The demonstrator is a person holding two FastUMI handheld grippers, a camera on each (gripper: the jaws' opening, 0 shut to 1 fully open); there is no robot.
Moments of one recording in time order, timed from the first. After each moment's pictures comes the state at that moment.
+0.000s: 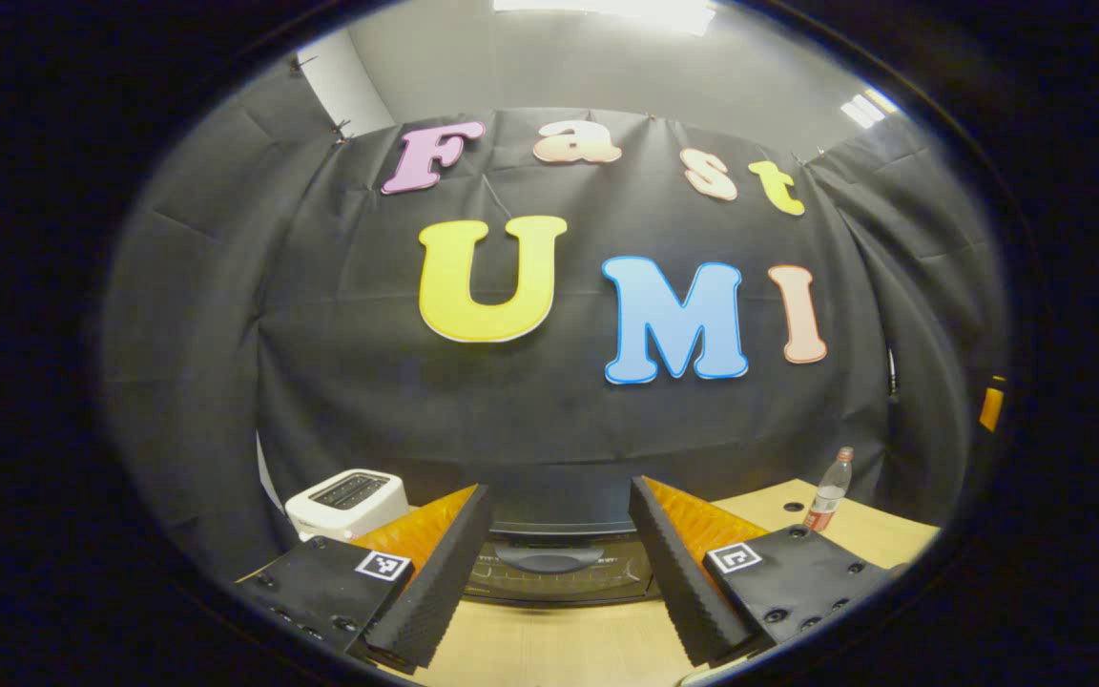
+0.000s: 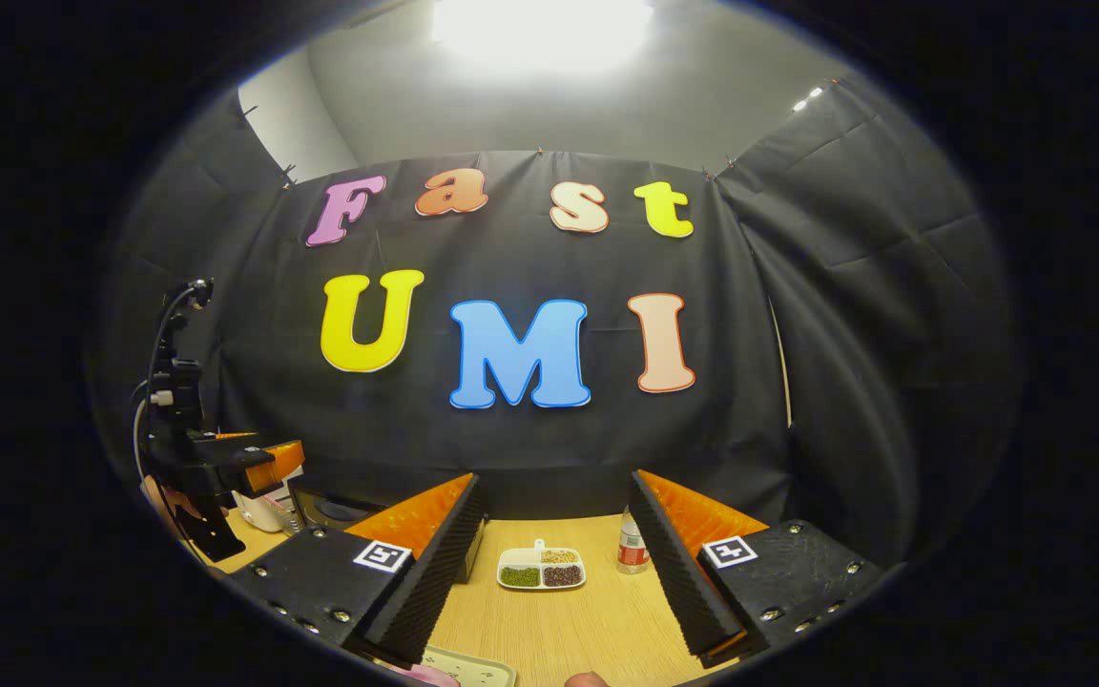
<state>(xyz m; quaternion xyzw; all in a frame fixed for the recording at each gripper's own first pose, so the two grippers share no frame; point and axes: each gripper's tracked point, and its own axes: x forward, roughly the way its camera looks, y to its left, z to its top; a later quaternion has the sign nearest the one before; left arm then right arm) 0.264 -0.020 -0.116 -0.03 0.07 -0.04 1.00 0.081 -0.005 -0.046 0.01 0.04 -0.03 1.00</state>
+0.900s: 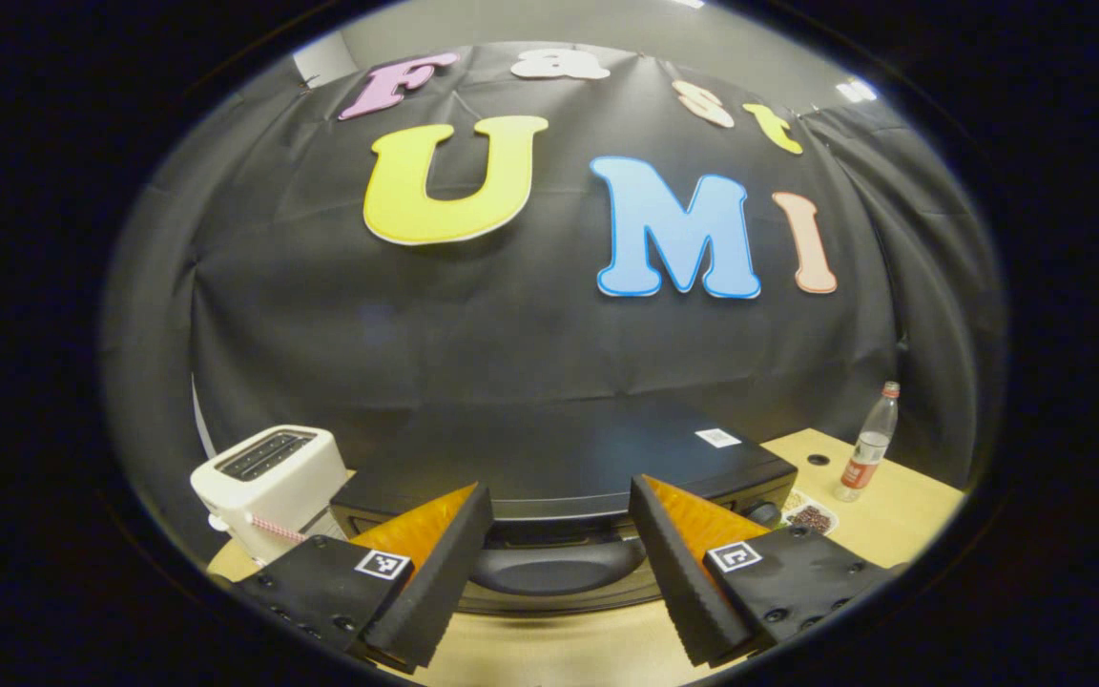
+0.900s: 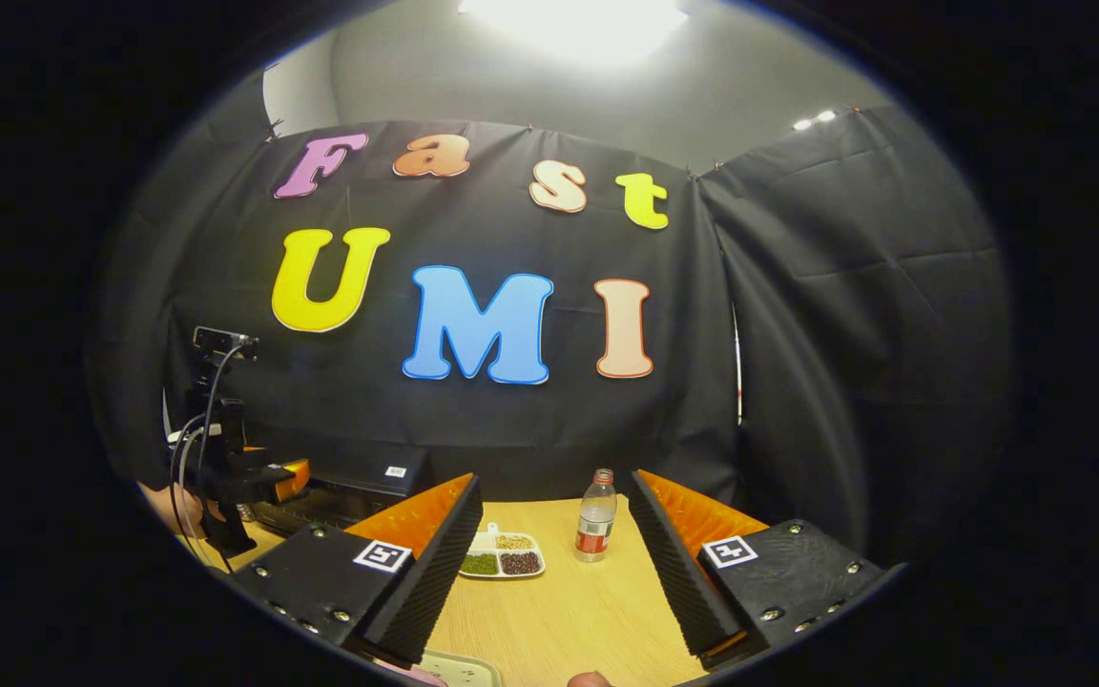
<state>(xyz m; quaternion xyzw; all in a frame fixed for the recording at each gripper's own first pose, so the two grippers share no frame) 0.371 -0.036 -0.248 -0.02 0.15 -0.09 0.98 0.091 -0.003 -0.068 -0.04 0.08 -0.12 0.99</state>
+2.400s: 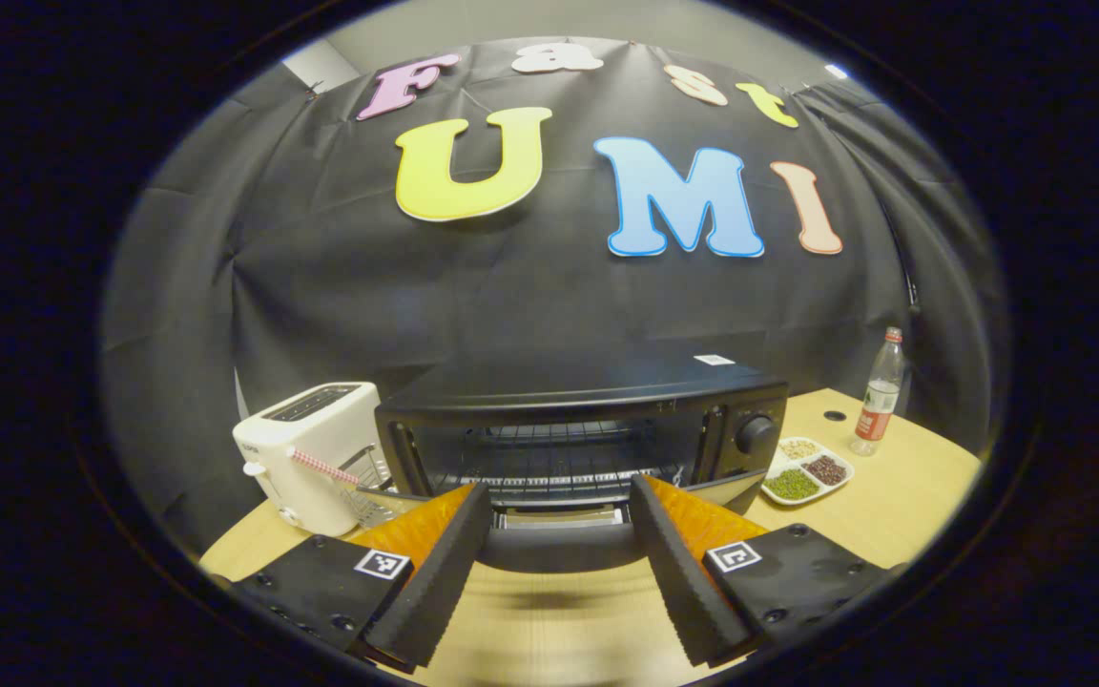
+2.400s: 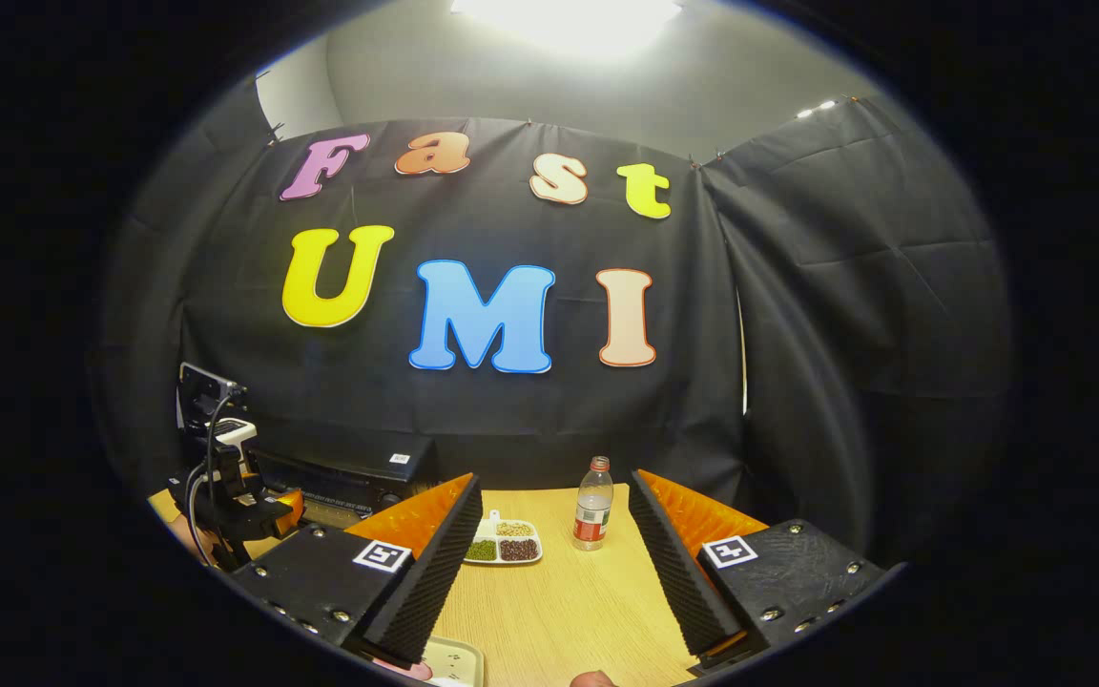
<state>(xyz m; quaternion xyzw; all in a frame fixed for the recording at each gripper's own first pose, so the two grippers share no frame) 0.281 -0.029 -0.287 0.02 0.18 -0.04 0.98 0.066 -0.020 -0.070 -0.02 0.09 -0.09 0.99</state>
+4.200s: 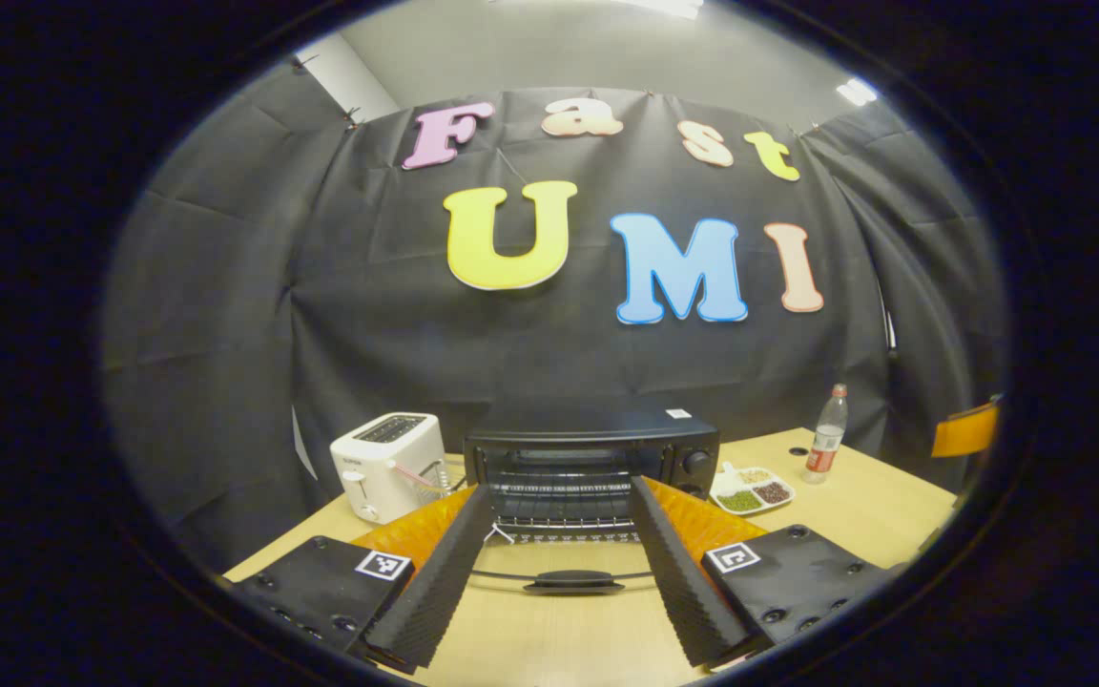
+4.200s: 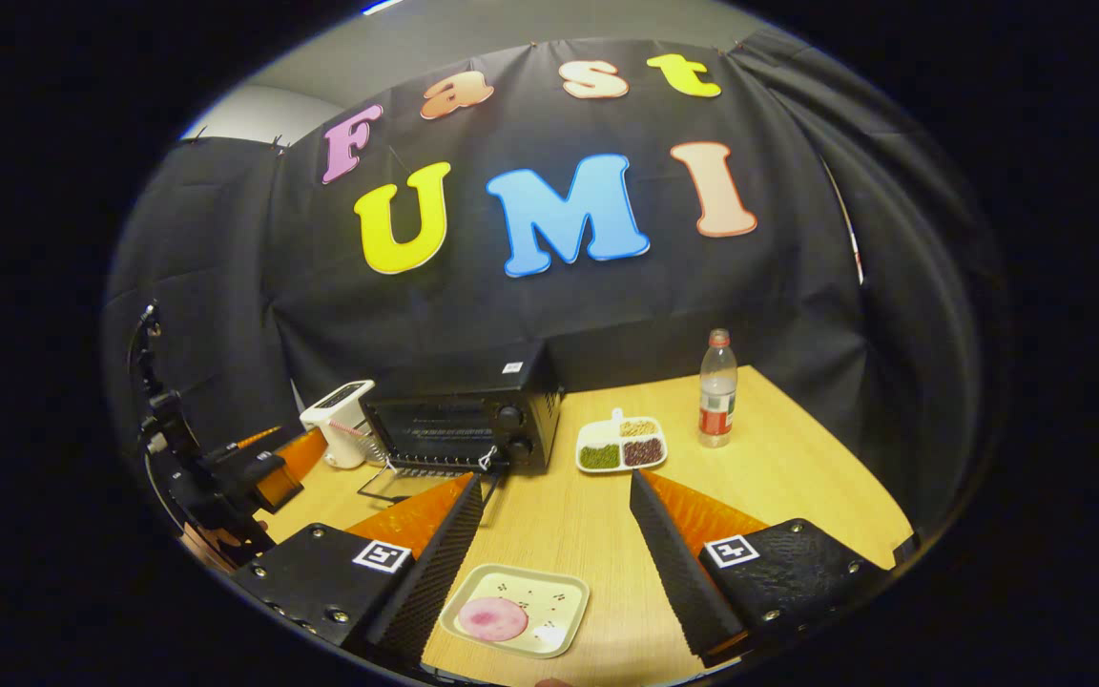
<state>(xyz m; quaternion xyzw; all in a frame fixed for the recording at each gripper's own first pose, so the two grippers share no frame) 0.140 0.007 -0.151 -0.01 0.11 -0.01 0.99 0.044 0.044 -0.154 0.11 0.28 0.10 0.95</state>
